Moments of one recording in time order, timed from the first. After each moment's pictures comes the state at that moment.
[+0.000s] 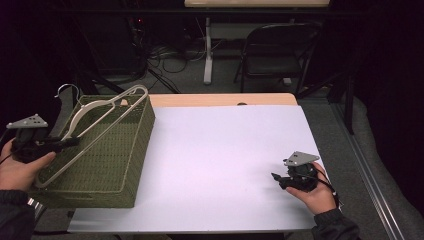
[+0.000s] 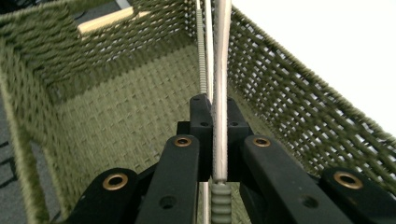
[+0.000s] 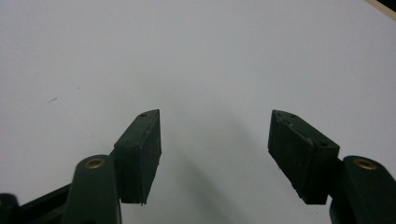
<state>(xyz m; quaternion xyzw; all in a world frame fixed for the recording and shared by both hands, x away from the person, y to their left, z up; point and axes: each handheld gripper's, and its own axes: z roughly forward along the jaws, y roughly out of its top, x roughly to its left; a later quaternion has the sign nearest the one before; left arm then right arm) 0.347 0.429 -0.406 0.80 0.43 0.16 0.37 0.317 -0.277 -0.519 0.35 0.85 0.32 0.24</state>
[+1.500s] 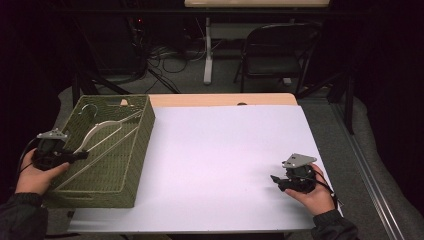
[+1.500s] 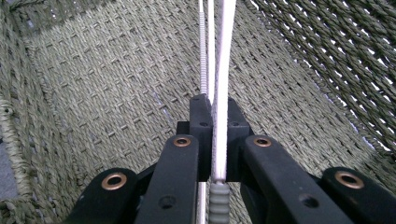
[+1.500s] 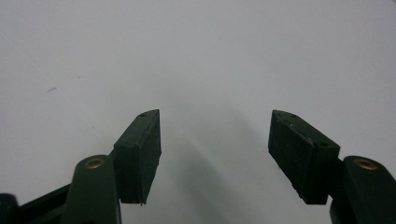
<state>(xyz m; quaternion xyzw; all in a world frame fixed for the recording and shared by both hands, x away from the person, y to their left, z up) 0.366 0.429 -0.468 0.82 0.46 0.13 0.31 0.316 -0.276 -0.527 0.34 0.86 0.31 0.23</state>
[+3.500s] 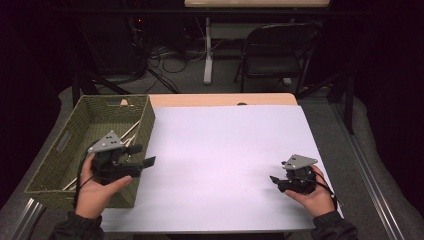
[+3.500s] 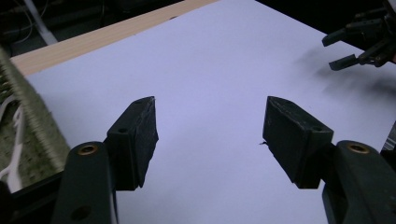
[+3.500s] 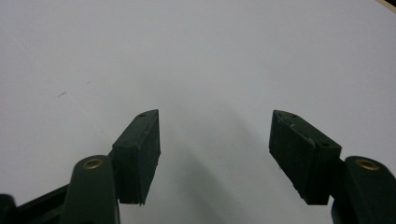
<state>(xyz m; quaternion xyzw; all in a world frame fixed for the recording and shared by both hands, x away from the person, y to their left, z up) 0.297 0.227 -0.416 0.81 0.35 0.15 0.45 0.312 -0.274 -0.526 0.34 0.85 0.33 0.24</state>
